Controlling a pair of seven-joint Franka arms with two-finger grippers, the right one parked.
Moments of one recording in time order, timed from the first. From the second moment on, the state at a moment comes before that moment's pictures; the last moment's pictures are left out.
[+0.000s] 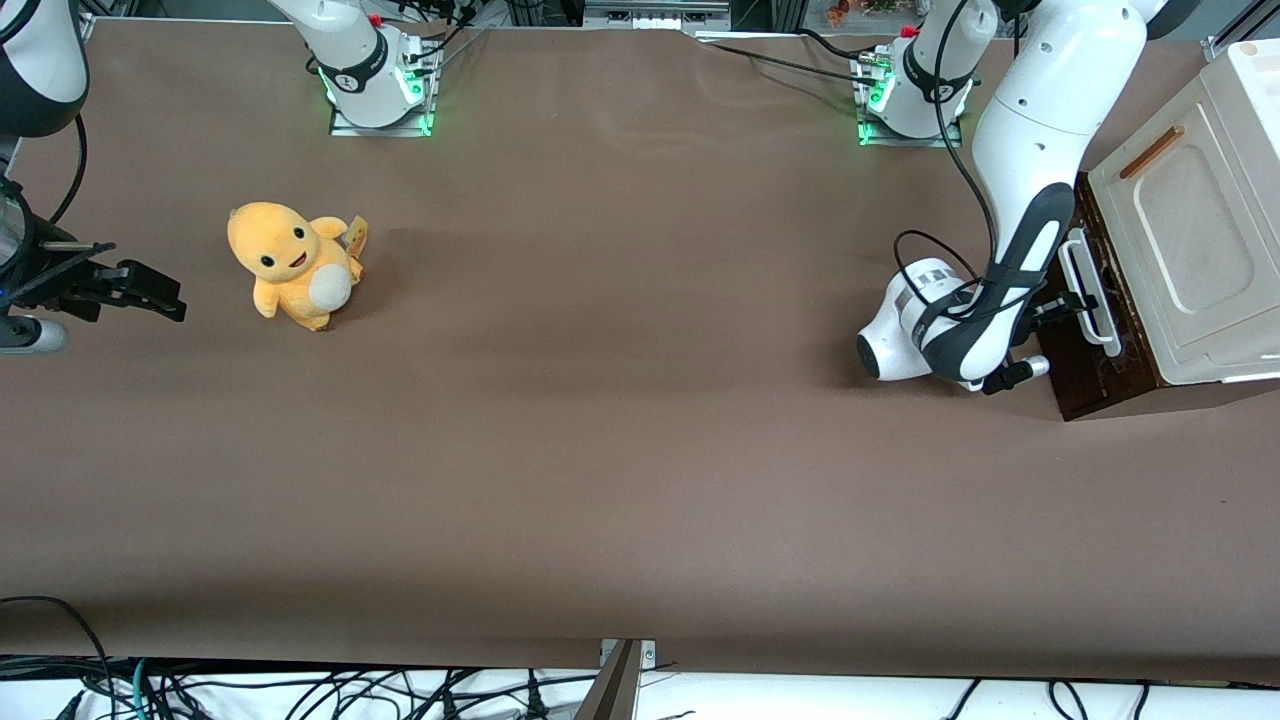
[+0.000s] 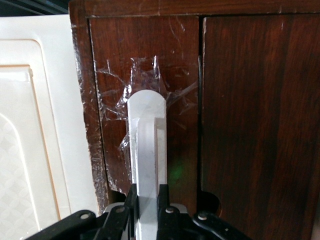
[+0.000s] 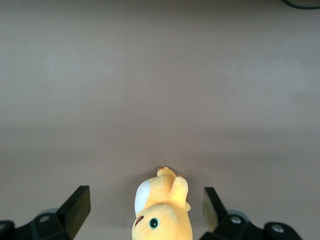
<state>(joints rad) -0.10 0.69 -0.16 -1.91 1.15 1.27 -1.10</state>
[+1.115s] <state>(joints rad) -0.15 0.69 -0.18 -1.89 1.10 1.24 -1.10</state>
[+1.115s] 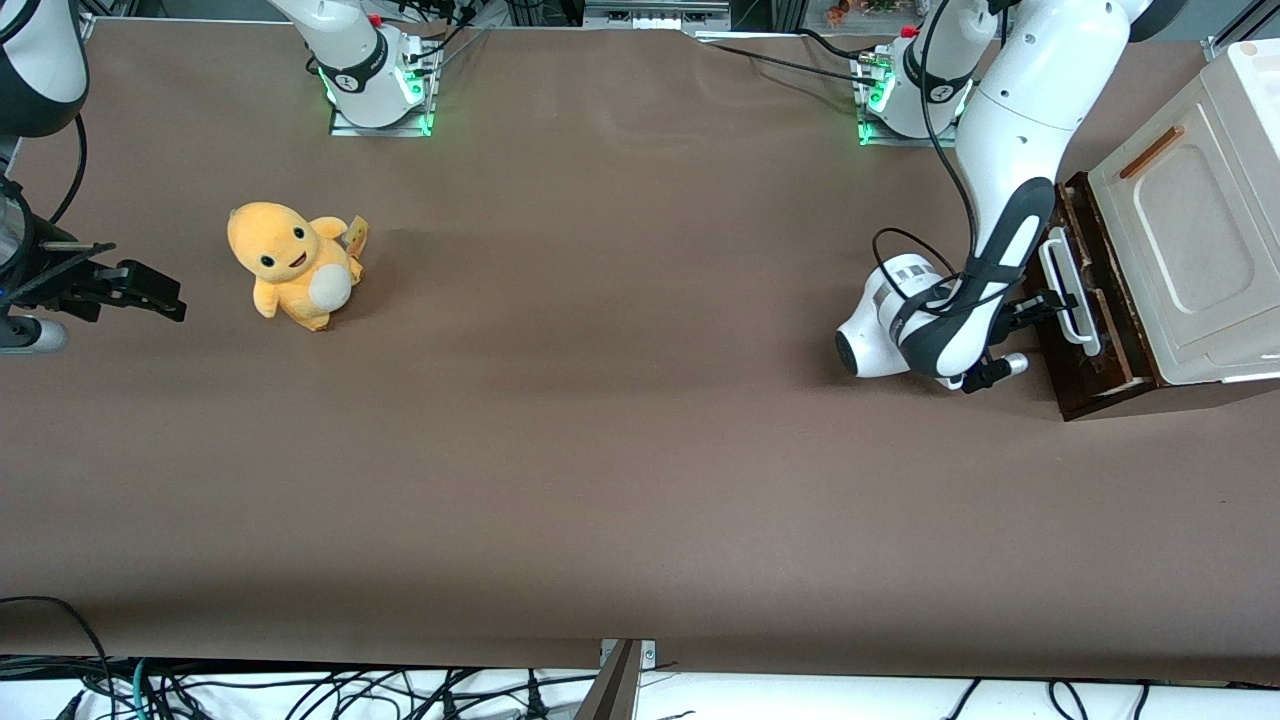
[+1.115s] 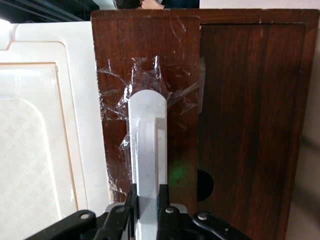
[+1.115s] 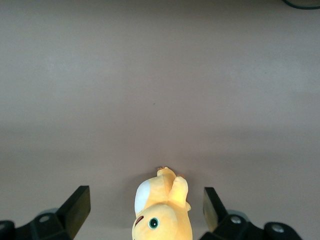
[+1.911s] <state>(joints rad) -0.18 0.69 -0.18 -1.85 1.06 1.23 -1.10</state>
